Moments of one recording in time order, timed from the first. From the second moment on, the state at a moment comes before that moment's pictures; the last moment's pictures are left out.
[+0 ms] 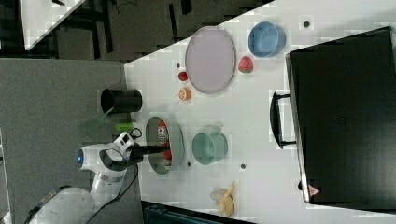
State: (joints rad) arm 0.01 0.55 0.67 -2.16 -0.45 1.00 0.23
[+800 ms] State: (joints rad) arm 0.04 0.65 0.62 -2.12 -0.52 1.01 0.30
